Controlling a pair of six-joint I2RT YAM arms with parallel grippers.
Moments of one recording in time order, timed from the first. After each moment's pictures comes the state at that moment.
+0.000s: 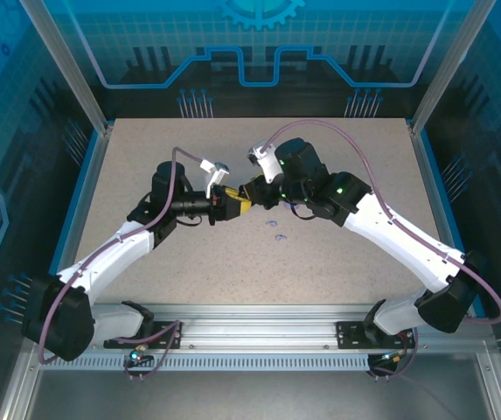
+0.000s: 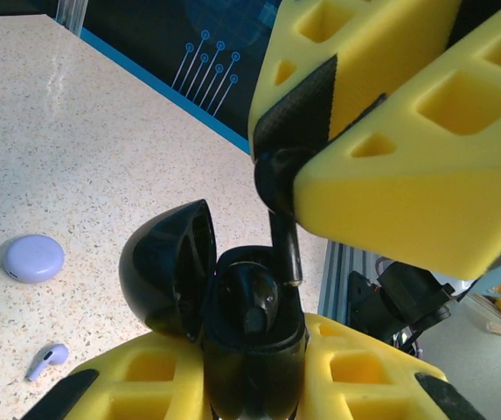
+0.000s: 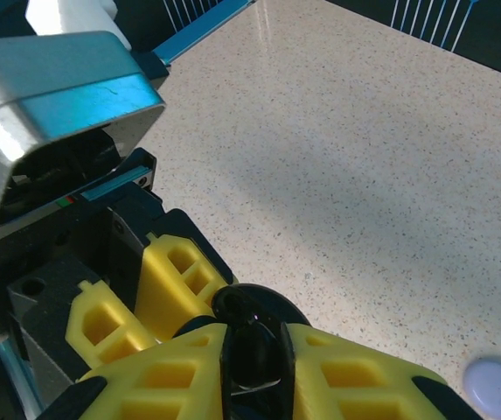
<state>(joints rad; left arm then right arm) -0.38 1.24 0.82 0.10 0.92 -0.27 0.81 1.42 1.48 -0.66 -0.06 0.13</state>
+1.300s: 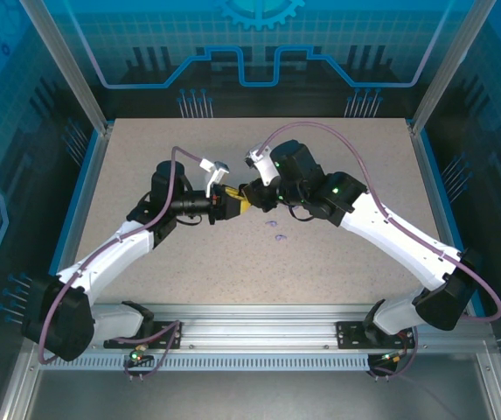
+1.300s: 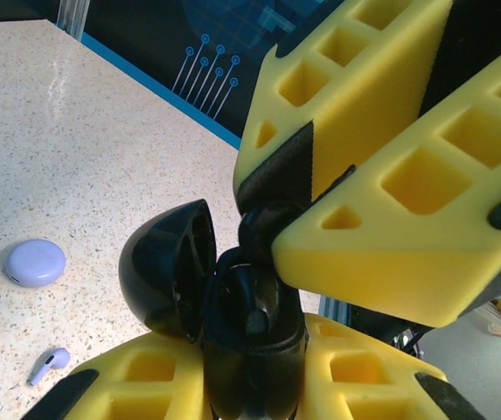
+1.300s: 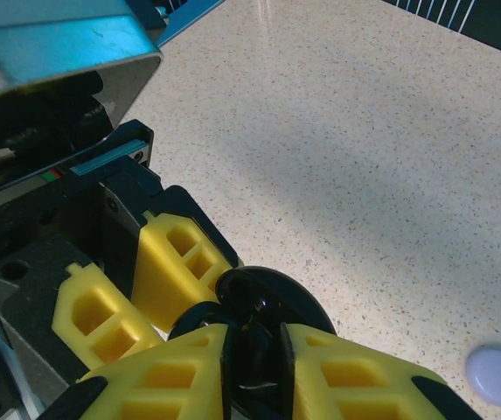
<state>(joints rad) -0.38 1.24 0.83 0.10 0.92 -0.27 0.82 1.44 1.48 -0.69 -0.05 0.13</state>
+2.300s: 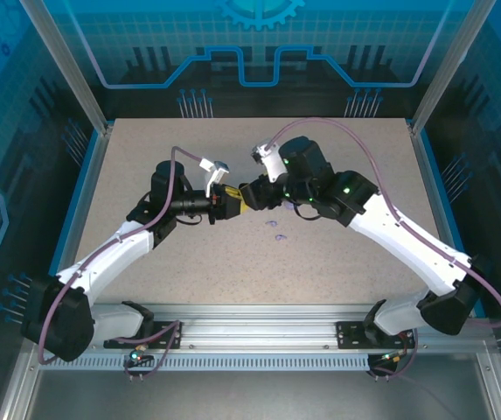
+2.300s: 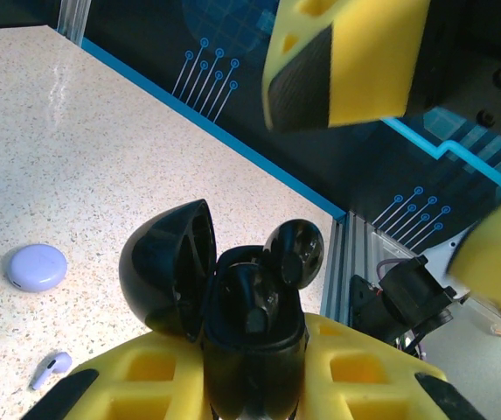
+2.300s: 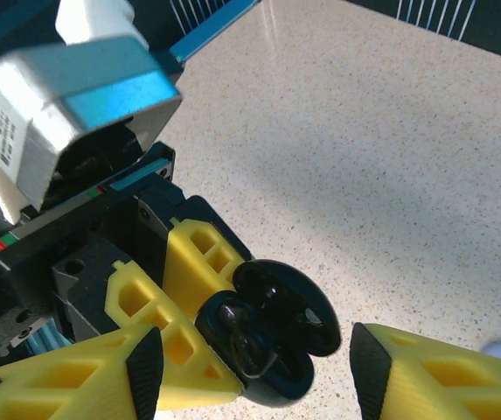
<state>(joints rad) -0.38 1.23 0.83 0.11 0.92 -0.26 0.80 1.38 1.51 -0.72 -0.08 0.19</state>
